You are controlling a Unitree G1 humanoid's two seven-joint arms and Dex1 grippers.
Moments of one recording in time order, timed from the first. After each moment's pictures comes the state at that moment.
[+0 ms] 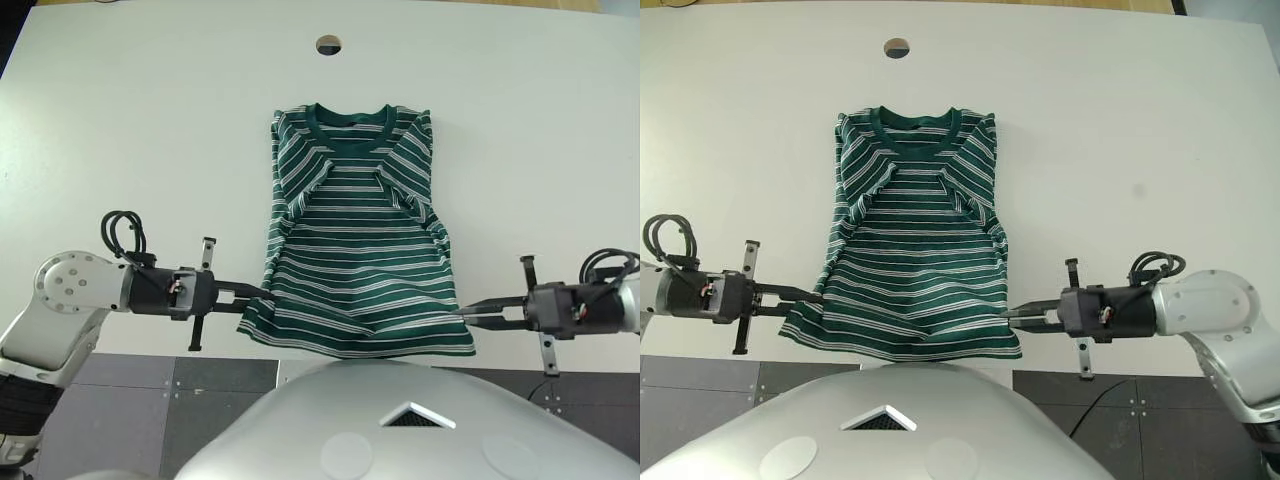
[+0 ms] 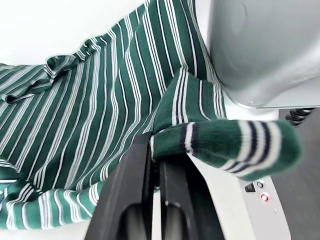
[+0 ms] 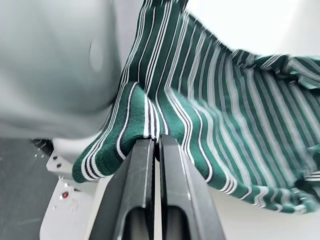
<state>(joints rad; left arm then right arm) 0.33 1.10 -0.10 -0.29 -0.61 -0.17 -1.26 0.41 -1.13 0.03 -0.56 0.65 0.00 1.13</state>
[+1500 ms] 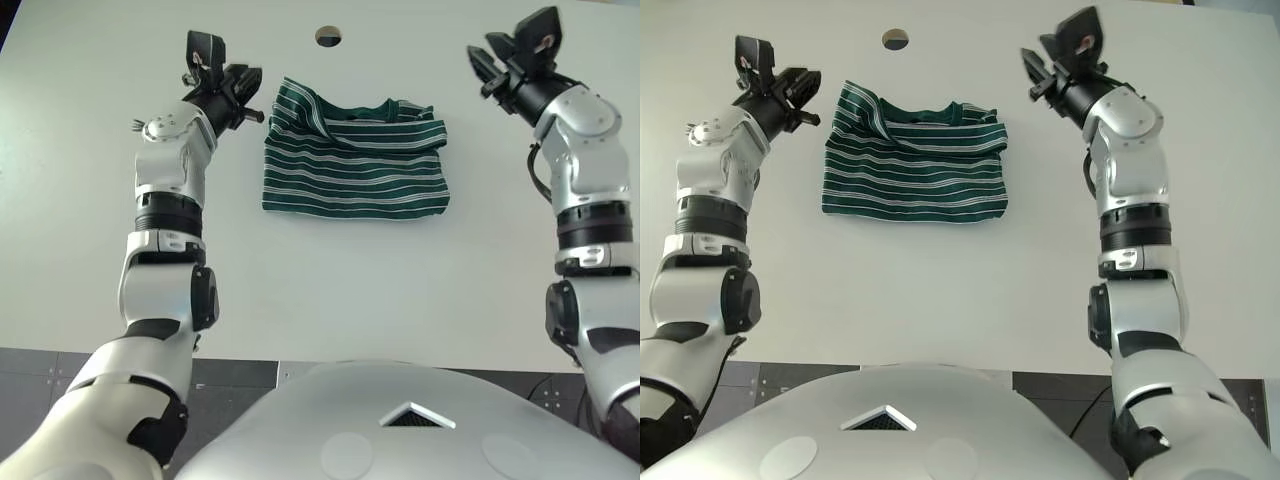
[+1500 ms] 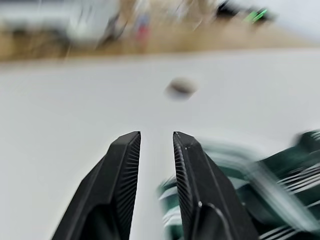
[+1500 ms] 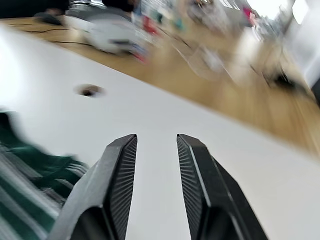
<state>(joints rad) -0.57 0.35 0.06 0.60 -0.25 0.18 -0.53 -0.53 -0.41 0.13 0.40 0.10 0.06 0.58</state>
